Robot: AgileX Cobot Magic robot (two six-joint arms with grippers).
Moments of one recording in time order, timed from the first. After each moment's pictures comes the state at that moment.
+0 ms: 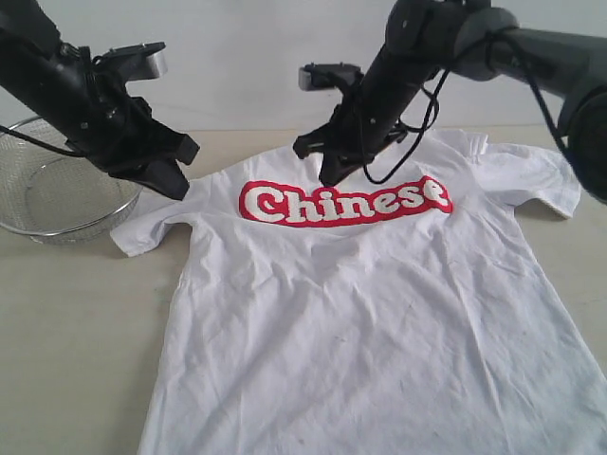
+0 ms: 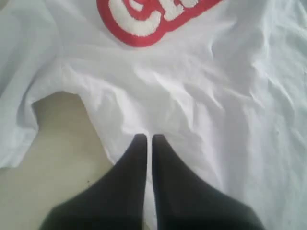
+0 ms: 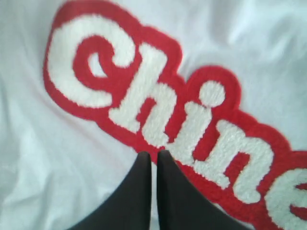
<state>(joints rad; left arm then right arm) -0.21 1.85 -1.37 -0.48 0.87 0.50 0.21 2.41 -2.15 0.39 1.10 -0.37</state>
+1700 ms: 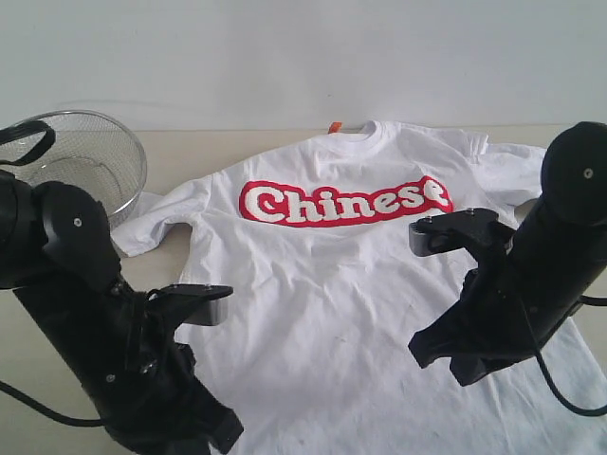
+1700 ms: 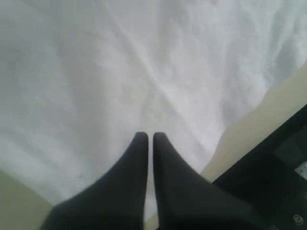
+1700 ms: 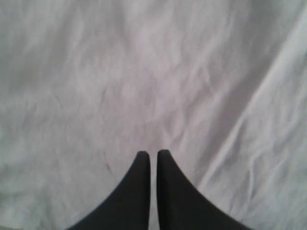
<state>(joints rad) -0.57 1.74 -0.77 -0.64 0.82 0.40 0.27 1.62 -0.79 0.28 0.73 -0.22</state>
